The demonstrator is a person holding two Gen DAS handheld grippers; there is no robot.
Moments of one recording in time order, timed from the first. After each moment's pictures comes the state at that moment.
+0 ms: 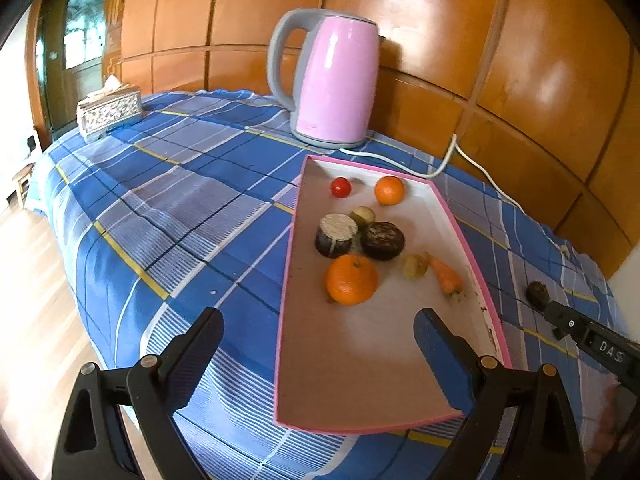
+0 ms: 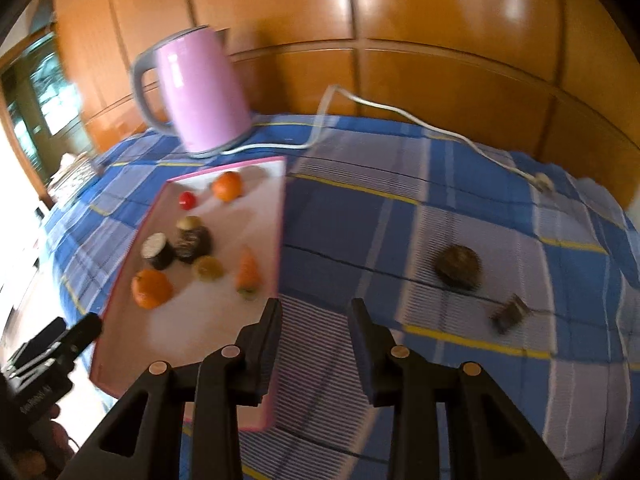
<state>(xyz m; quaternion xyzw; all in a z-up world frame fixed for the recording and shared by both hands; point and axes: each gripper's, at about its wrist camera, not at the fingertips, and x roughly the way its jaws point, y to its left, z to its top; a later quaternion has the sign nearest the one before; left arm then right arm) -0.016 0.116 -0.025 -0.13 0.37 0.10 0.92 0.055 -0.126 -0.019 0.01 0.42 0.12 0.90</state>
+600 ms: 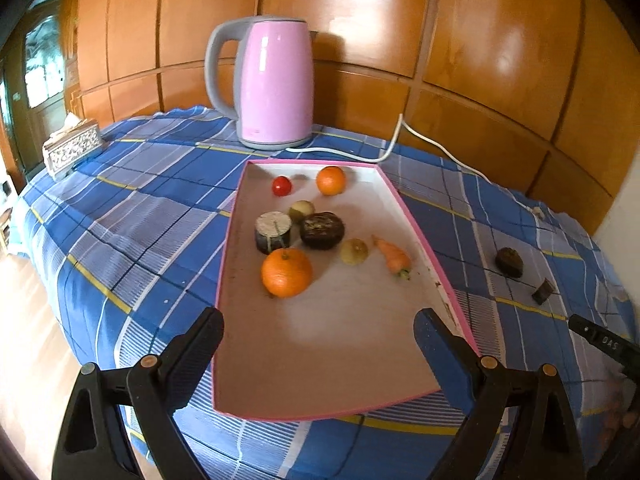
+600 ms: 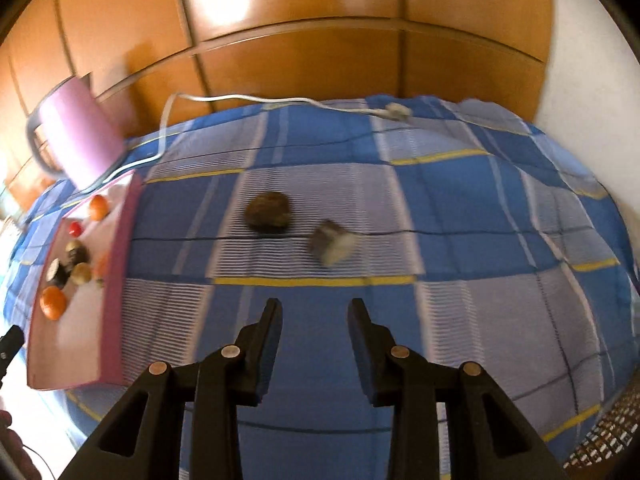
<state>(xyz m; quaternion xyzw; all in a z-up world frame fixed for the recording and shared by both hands) -0.015 0.068 -0.016 -0.07 0.37 0.04 0.93 0.026 -0.251 -0.045 0.08 0.43 -0.04 0.90</state>
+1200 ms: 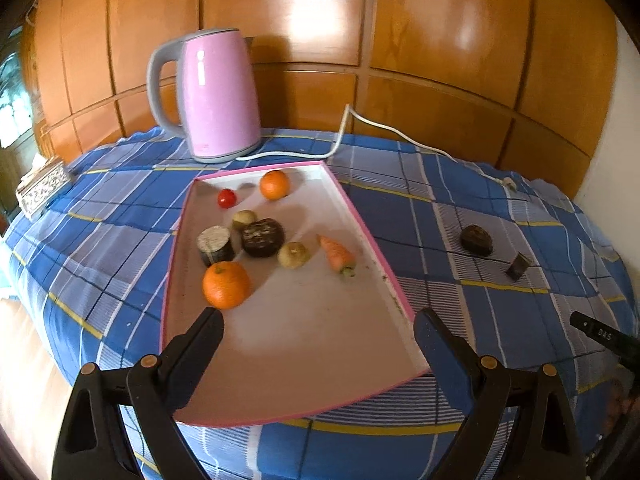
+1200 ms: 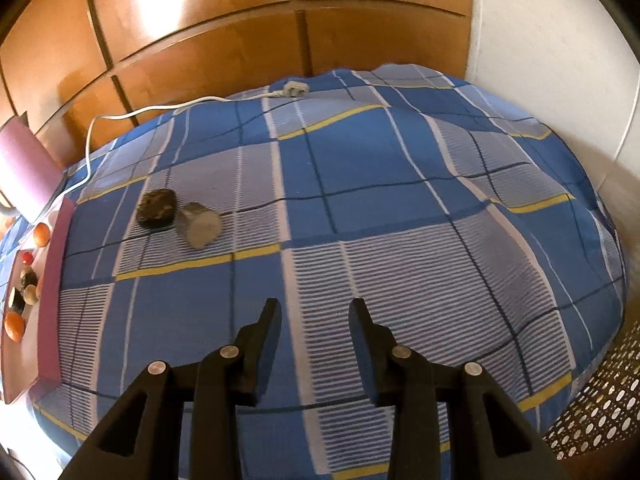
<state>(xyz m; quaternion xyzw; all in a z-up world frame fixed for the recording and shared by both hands) -0.006 0.022 -0.009 -0.01 0.37 -0.01 0.93 -0.001 -0.322 -0.069 0.13 0.44 -0.13 0.88</state>
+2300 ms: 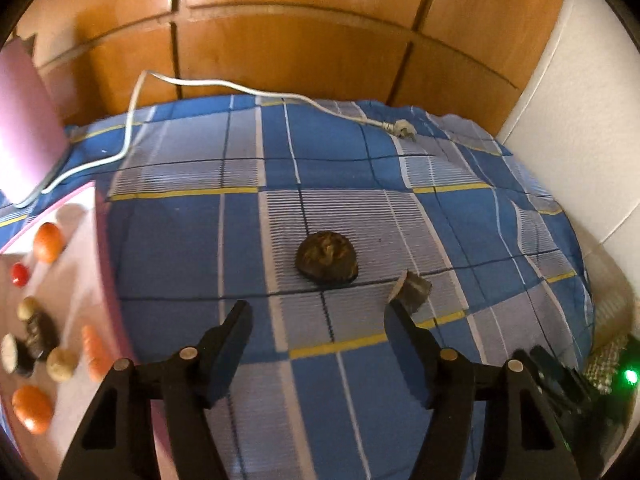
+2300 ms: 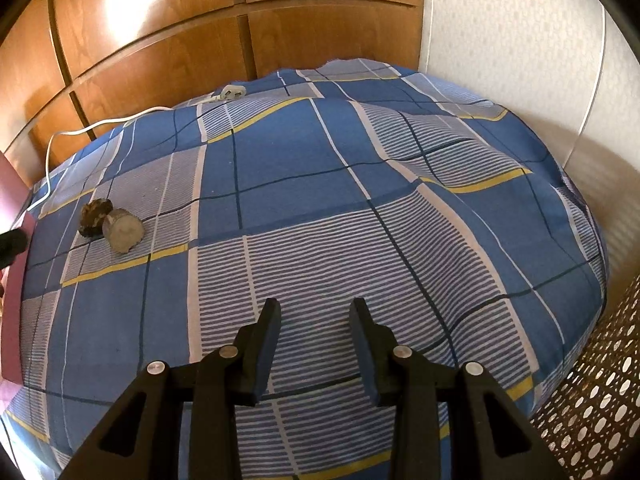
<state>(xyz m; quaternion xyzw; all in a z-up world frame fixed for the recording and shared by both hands) 0.130 -0.132 -0.034 0.01 0.48 -0.19 0.85 -0.019 -0.362 -0.084 0.13 0.43 -0.18 0.87</state>
